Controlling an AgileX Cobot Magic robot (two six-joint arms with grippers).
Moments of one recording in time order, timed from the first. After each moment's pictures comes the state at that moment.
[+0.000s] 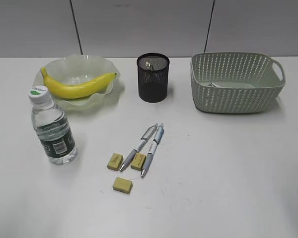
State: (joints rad) left arm -0.51 0.34 -0.56 0.01 0.72 -0.06; right arm 0.54 0.97 -0.84 -0.11 0.93 -0.04
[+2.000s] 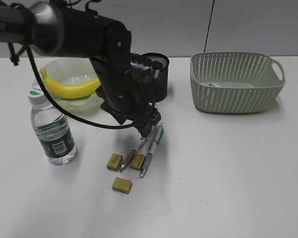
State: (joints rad) left arm -0.68 2.12 -1.57 -0.02 0.85 -0.04; right arm 0.54 -0.01 -0.51 -0.02 1.04 -0.06
